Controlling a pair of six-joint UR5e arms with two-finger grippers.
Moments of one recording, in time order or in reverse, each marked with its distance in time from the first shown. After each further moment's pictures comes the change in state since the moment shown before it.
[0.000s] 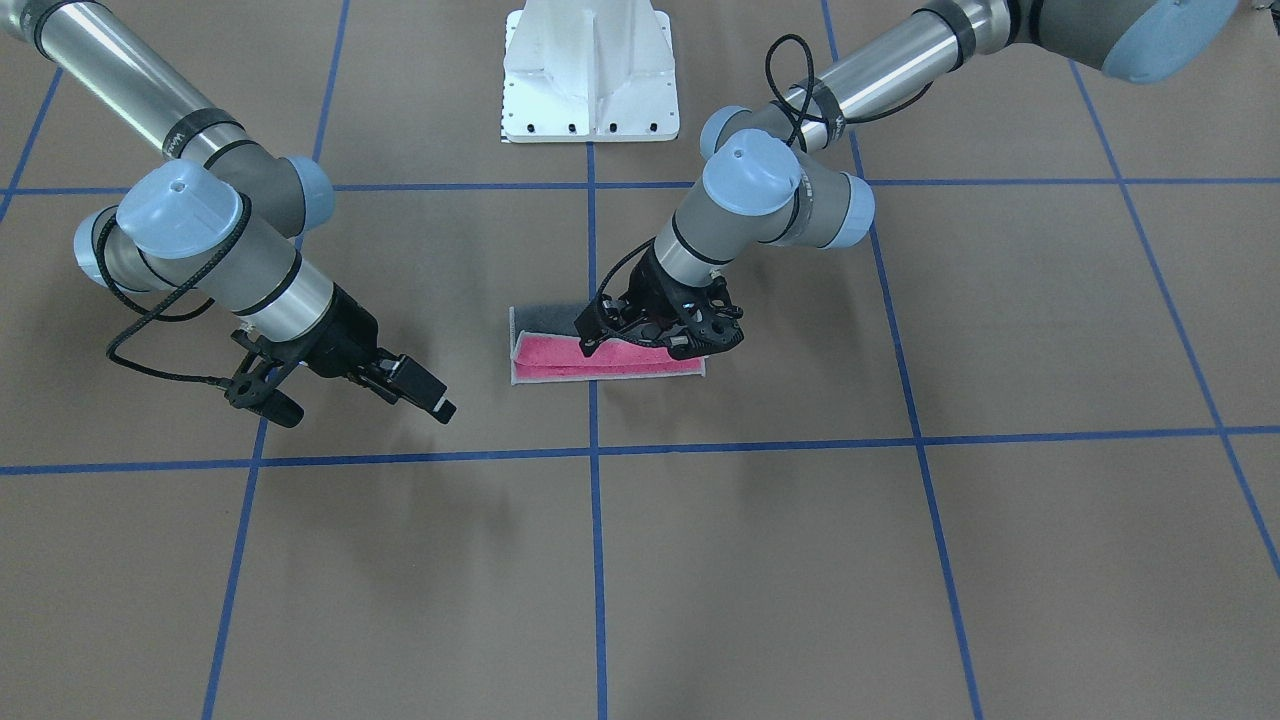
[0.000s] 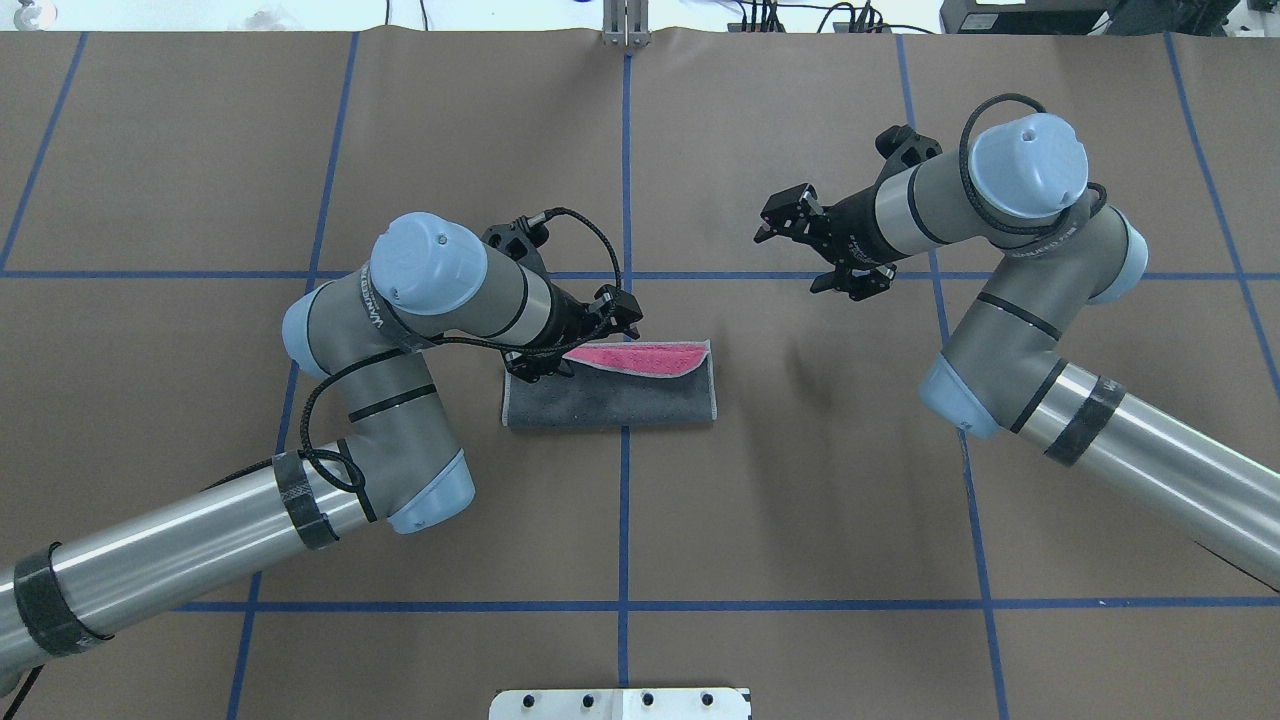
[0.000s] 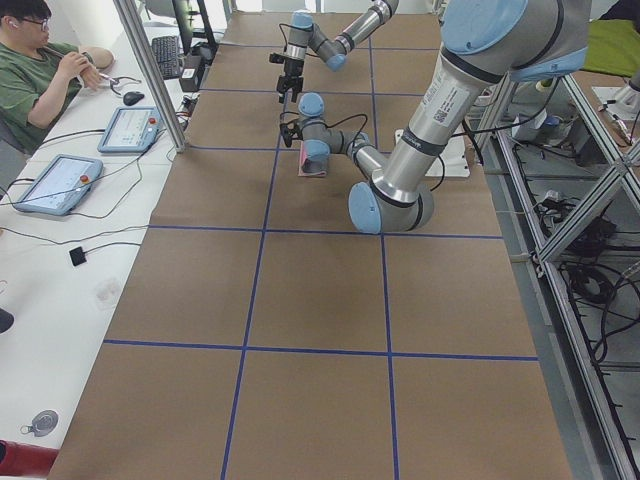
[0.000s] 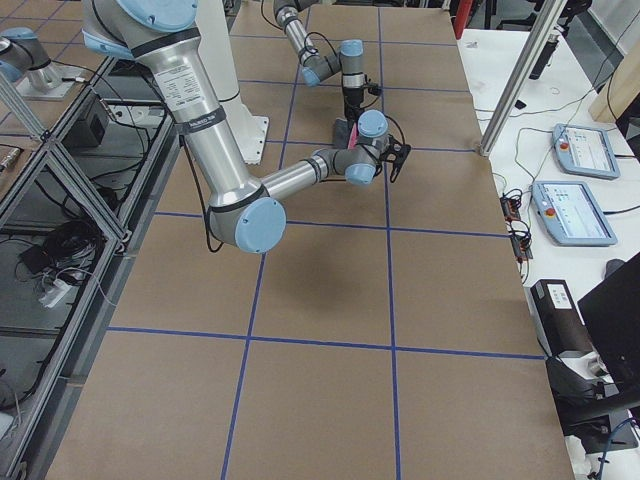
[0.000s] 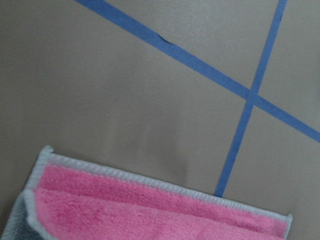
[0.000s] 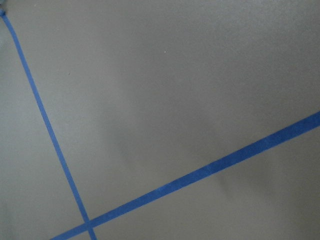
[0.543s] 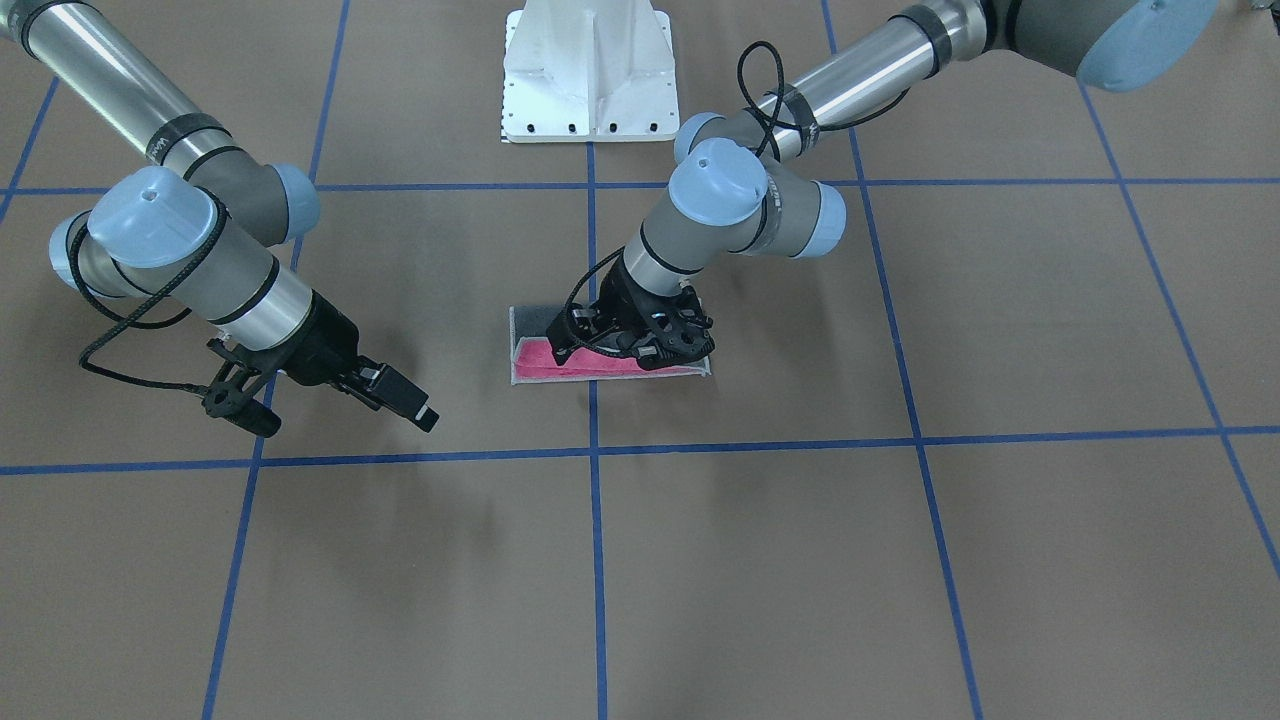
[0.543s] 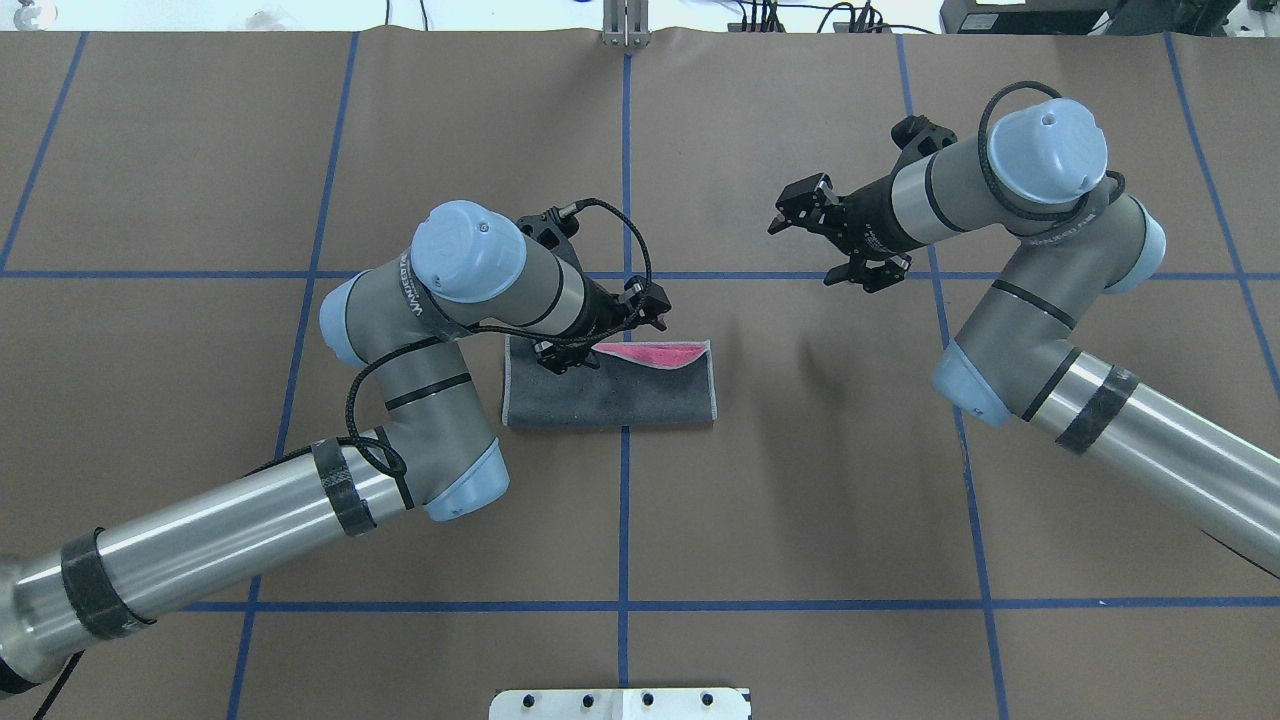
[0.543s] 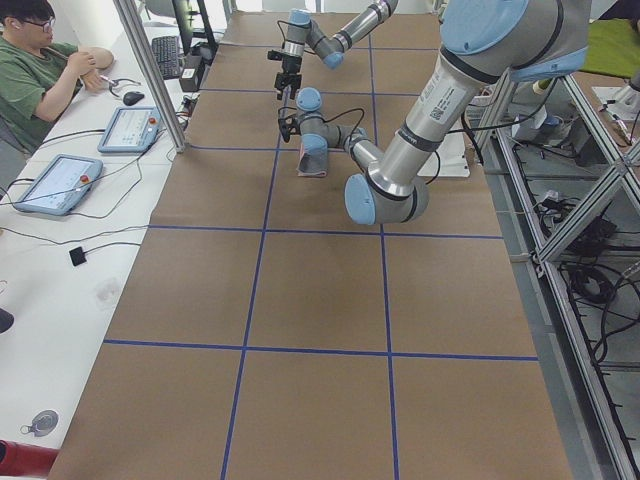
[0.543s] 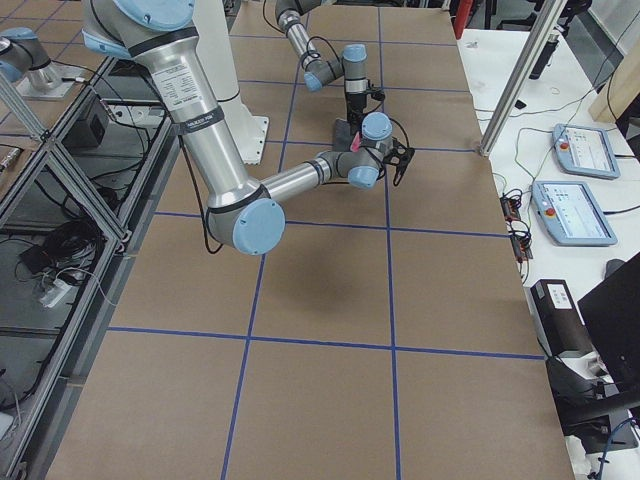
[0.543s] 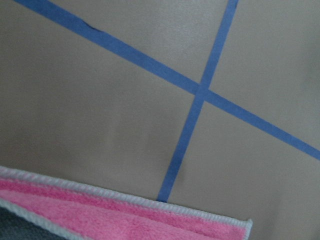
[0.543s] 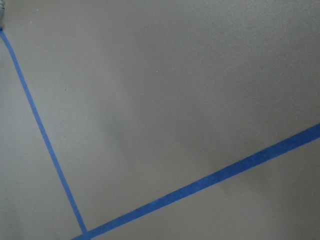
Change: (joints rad) left arm 0.002 -0.078 0.077 -0.003 0.007 -0.001; right arm 0.023 -0.006 -0.009 0.001 0.024 -0.008
